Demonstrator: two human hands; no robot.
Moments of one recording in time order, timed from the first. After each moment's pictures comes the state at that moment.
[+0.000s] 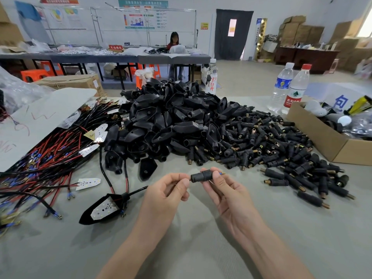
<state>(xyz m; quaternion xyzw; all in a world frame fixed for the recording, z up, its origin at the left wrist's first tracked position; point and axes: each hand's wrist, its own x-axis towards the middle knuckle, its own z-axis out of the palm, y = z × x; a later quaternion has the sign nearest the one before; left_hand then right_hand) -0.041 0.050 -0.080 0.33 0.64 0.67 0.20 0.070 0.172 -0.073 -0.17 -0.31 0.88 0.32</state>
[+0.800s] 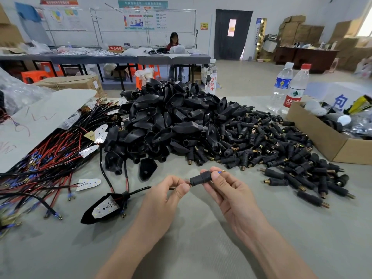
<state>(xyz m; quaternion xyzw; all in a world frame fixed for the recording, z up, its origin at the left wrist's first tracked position) -0.047 0.045 -0.079 0.39 0.75 0.53 0.12 0.073 0.177 -0.074 -0.16 -0.36 0.86 0.31</state>
